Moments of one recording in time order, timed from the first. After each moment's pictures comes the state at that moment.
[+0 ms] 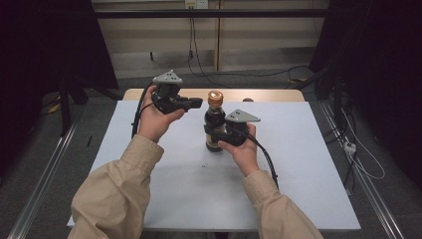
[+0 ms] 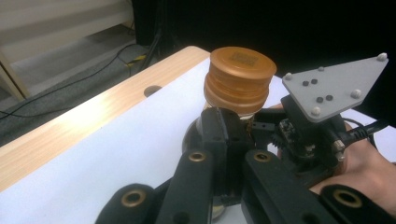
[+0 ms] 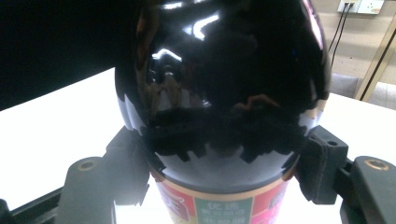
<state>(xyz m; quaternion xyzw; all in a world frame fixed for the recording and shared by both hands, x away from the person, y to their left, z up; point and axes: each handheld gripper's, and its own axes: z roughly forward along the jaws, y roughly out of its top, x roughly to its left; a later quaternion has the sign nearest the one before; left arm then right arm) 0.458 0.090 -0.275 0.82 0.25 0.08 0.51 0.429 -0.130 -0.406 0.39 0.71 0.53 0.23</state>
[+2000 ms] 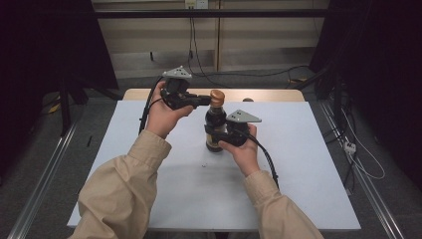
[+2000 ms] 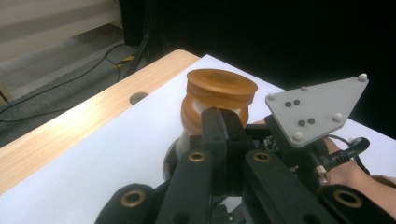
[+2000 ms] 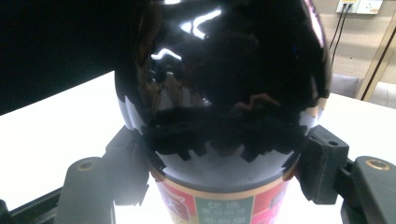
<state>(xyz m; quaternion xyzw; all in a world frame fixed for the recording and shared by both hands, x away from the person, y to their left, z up) 0.461 0.069 -0.266 0.82 0.24 0.07 0.51 0.429 -0.131 -0.408 0.39 0.71 0.54 0.23</state>
